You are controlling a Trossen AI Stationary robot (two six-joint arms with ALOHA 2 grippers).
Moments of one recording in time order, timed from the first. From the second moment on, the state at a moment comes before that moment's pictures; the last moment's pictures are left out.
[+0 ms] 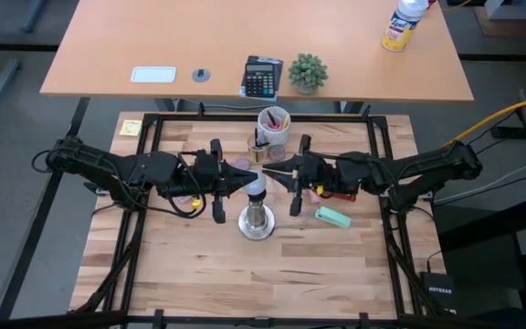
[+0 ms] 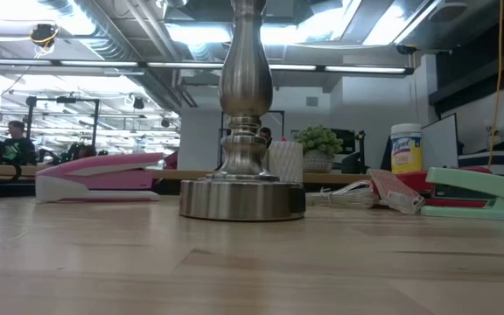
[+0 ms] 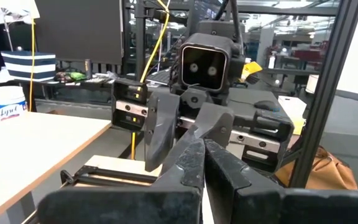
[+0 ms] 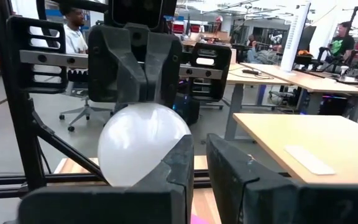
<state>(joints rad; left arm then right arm) -0.29 1.32 1.33 0.03 -0.45 -0.05 0.24 1.38 1.29 0.13 0.37 -0.08</state>
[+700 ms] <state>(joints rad) -0.29 1.32 1.33 0.04 -0.46 -0.04 0.24 1.38 1.29 0.13 0.30 -0.05</state>
